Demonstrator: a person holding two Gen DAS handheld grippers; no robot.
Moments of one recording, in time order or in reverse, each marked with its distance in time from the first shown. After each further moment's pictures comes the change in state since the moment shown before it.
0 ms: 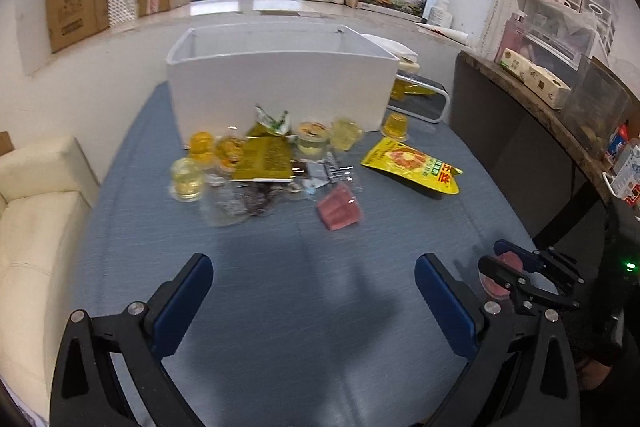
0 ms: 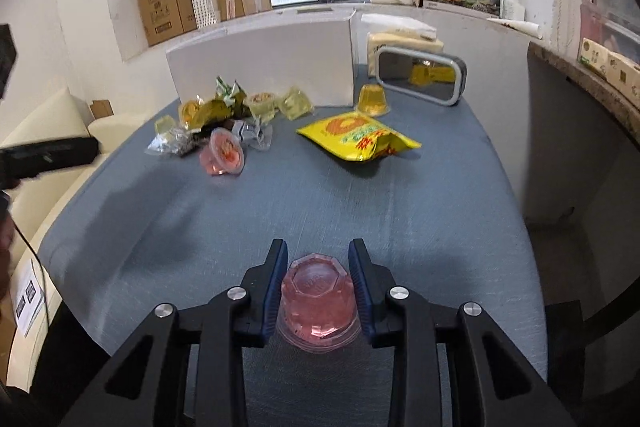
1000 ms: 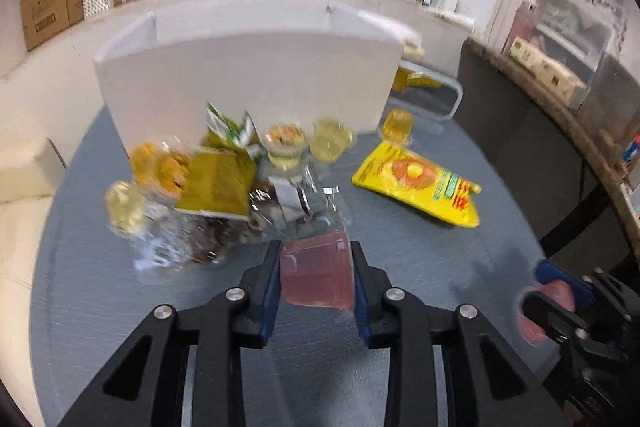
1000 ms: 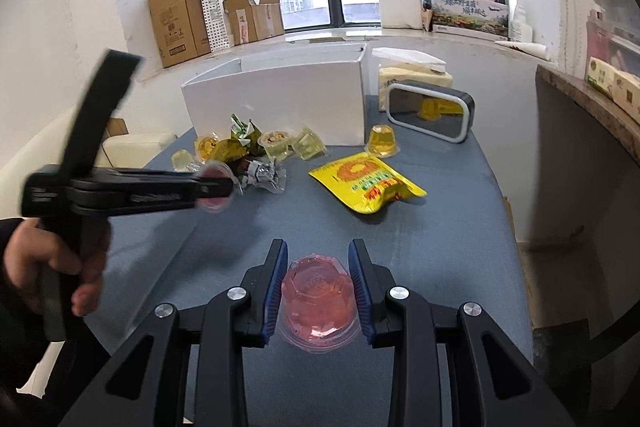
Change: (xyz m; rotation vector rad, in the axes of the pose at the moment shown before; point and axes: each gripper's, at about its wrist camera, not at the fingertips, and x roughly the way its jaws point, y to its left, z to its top) left arm 0.057 -0.016 0.036 -0.005 0.026 -0.012; right arm -0.015 -0.001 0.026 -0.014 -0.072 0.057
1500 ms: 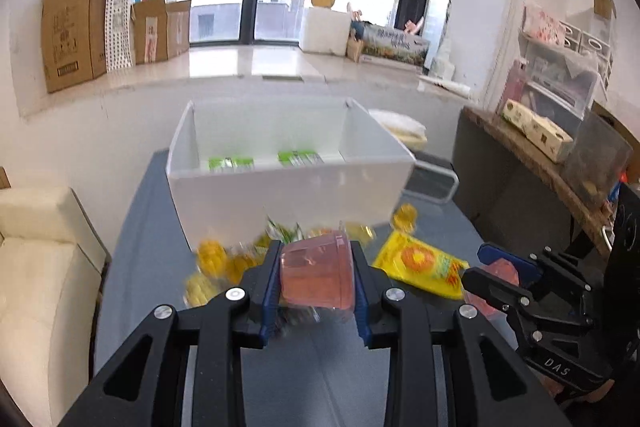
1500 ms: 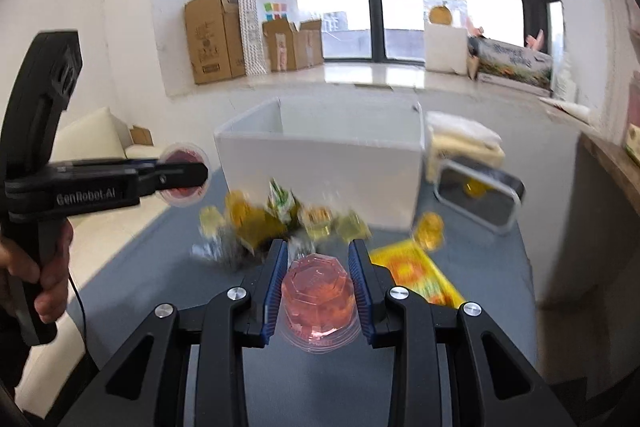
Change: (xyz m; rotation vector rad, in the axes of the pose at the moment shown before) left arm -0.063 0.039 0.058 0.011 -0.195 0.013; right arm 0.022 0.033 0.083 -0.104 -0.094 0.089
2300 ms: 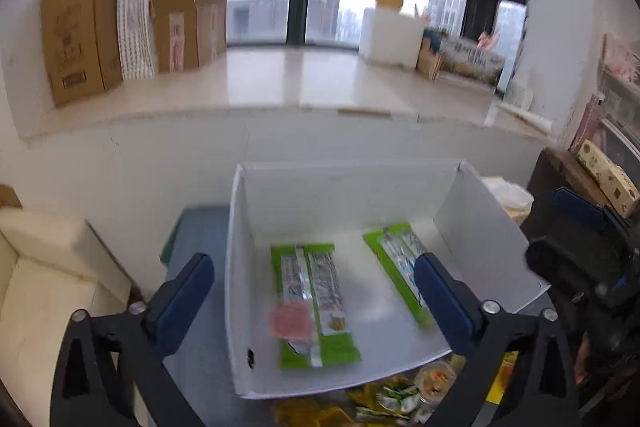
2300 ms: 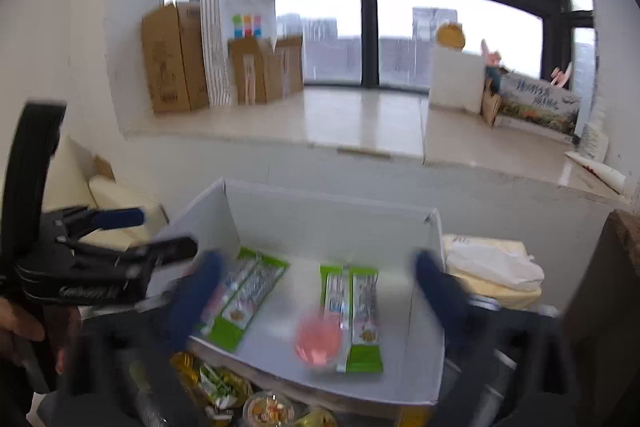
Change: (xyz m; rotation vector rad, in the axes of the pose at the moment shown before) left arm 0.125 0.089 0.114 -0.033 0.006 0.128; right arm 0.145 -0.034 0.148 -0.004 -0.052 -0.059
